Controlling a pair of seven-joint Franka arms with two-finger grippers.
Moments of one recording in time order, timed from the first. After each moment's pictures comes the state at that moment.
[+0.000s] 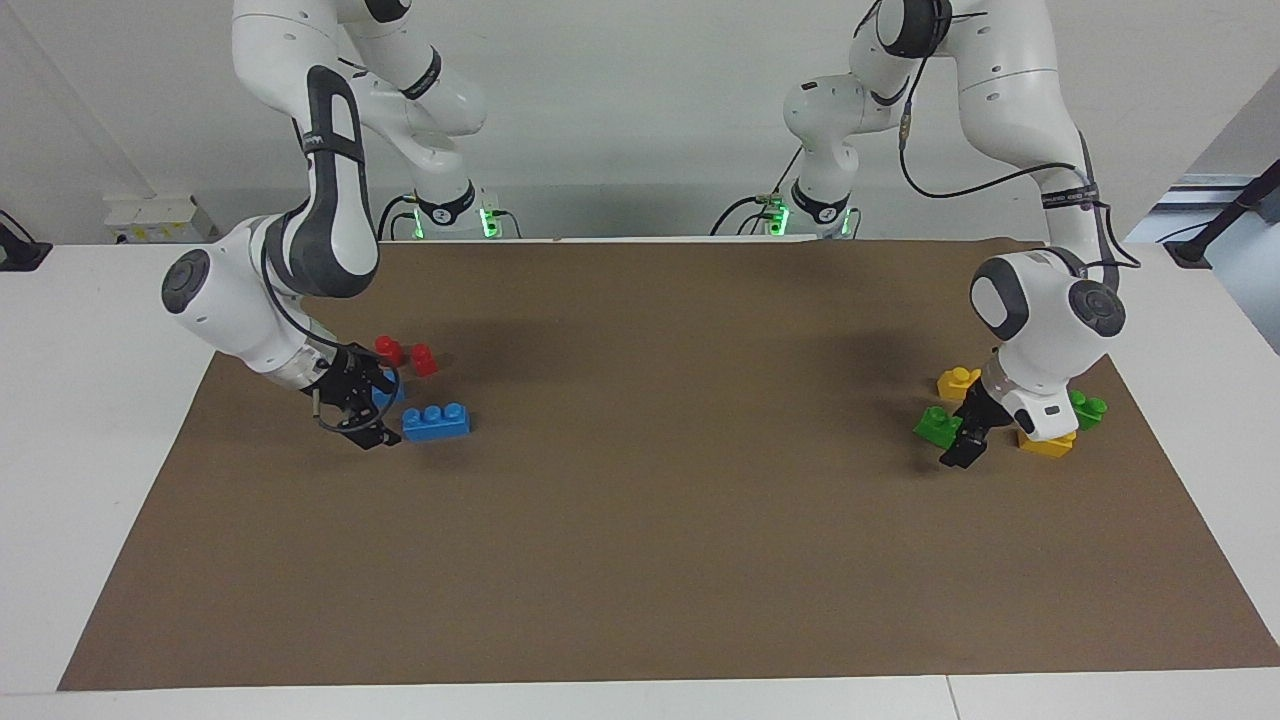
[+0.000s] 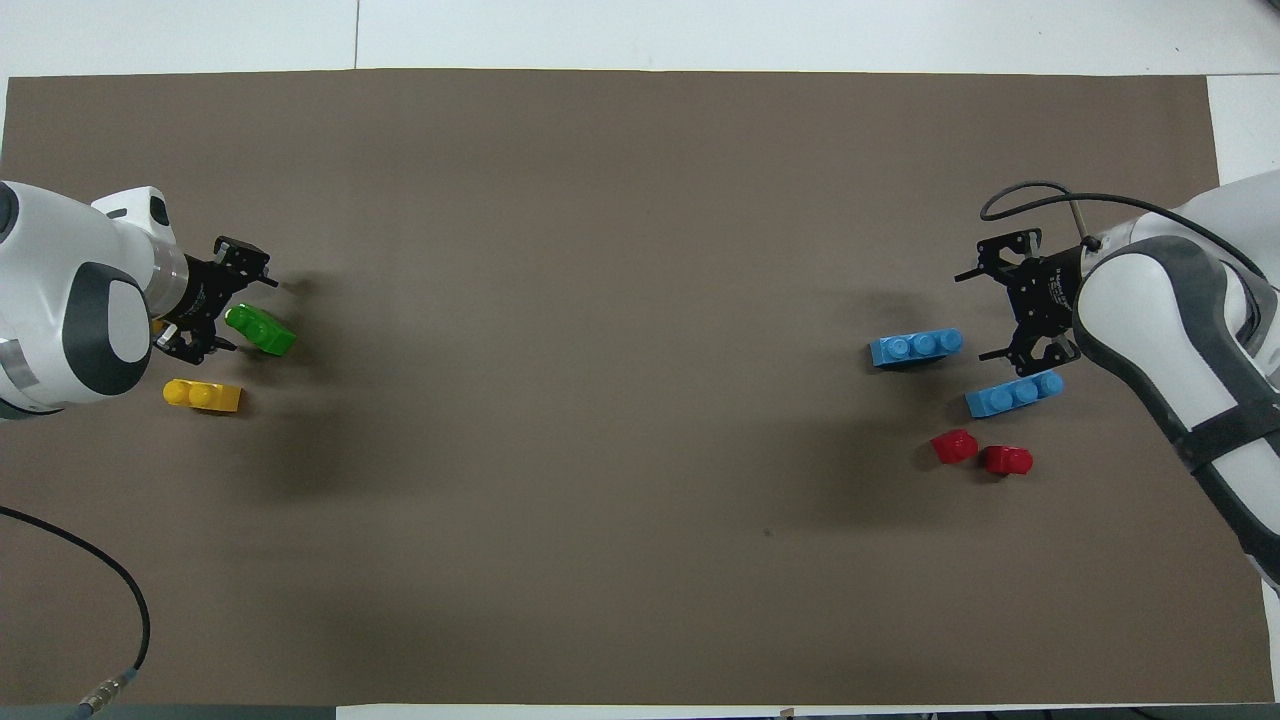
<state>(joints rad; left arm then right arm) 0.09 0.37 -0.03 -1.92 -0.07 2.27 -0.84 -0.15 0.26 0.07 -1.96 0.40 2.12 1.02</state>
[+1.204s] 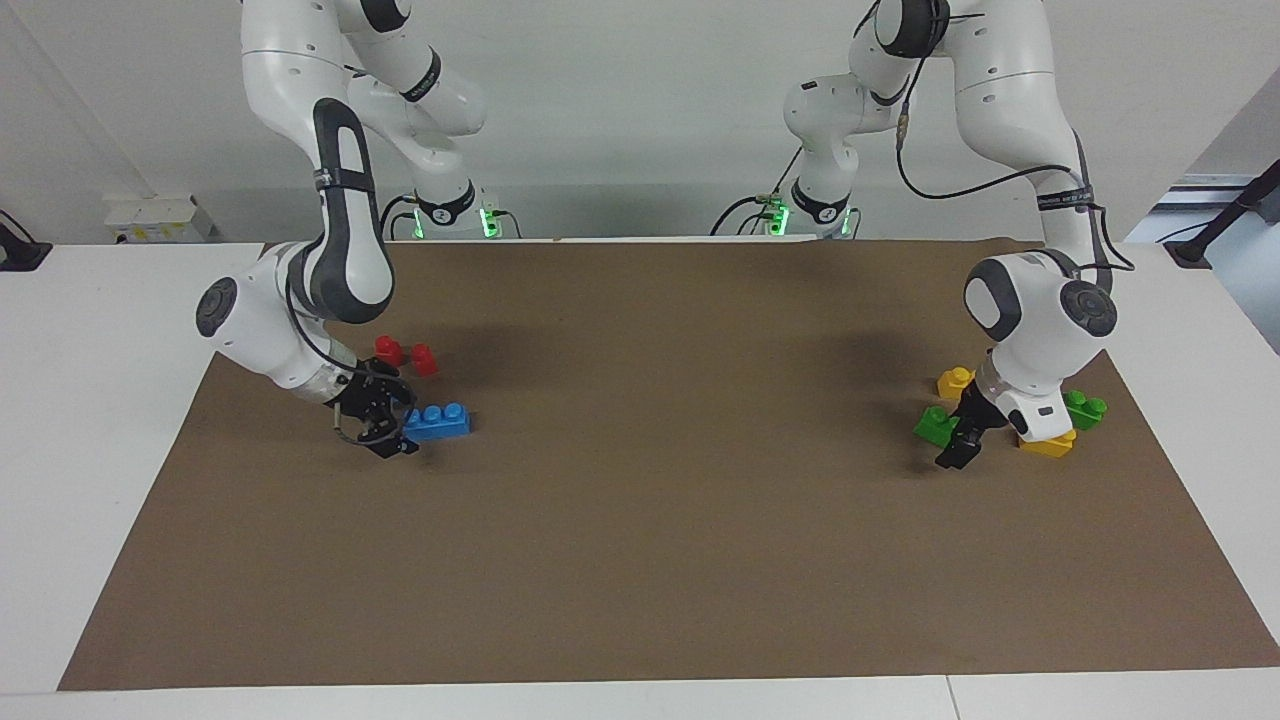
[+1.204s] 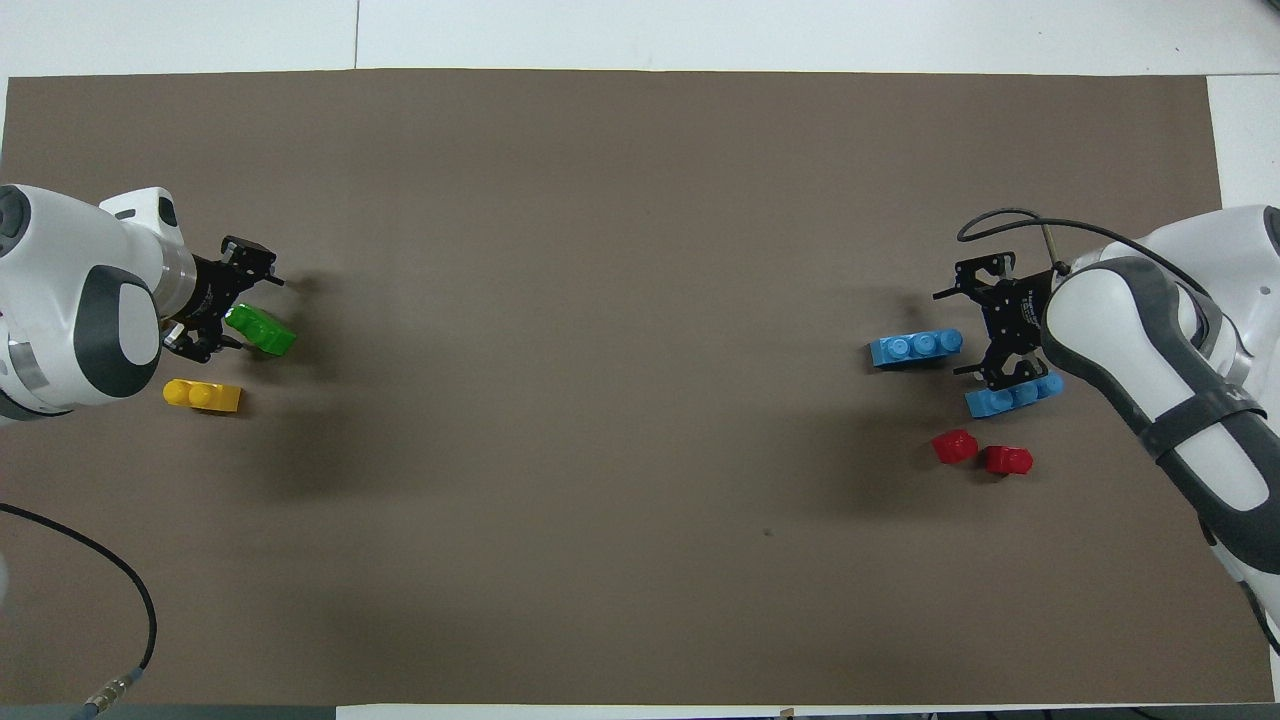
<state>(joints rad) 0.09 0.37 -0.03 -1.92 -0.06 2.29 -0.84 -0.15 0.29 0.07 -2.05 0.46 2.20 0.98</state>
